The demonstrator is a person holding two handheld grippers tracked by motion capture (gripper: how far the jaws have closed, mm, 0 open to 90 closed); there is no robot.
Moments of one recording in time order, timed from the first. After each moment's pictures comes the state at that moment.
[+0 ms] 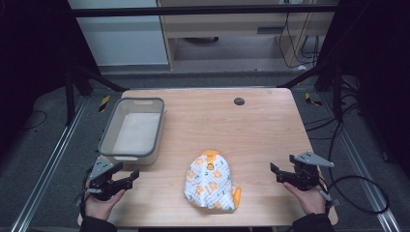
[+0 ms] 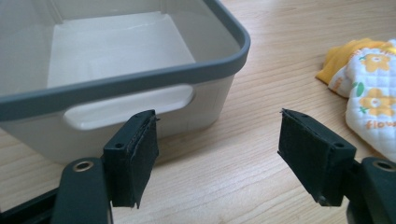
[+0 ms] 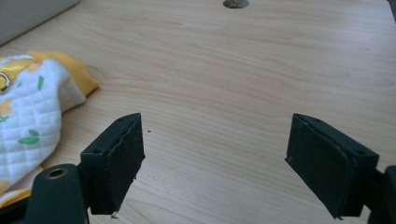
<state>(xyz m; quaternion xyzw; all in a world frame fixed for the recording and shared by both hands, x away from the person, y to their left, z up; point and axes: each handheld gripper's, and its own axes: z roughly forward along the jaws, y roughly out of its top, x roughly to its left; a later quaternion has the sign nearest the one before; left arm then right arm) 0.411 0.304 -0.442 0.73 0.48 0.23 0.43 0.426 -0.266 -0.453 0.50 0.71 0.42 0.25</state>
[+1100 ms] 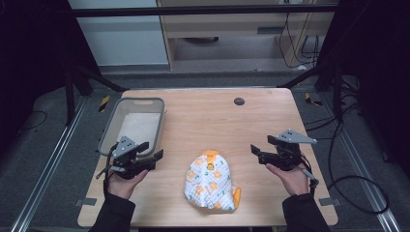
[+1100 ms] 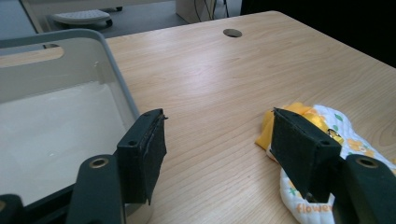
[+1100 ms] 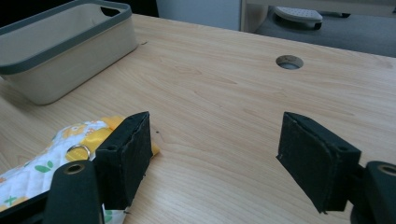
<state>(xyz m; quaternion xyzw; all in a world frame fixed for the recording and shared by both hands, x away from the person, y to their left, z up) 0.449 0.231 -0.399 0.74 0.42 0.22 0.47 0.460 -0.212 -0.399 0.44 0.73 0.47 0.23</state>
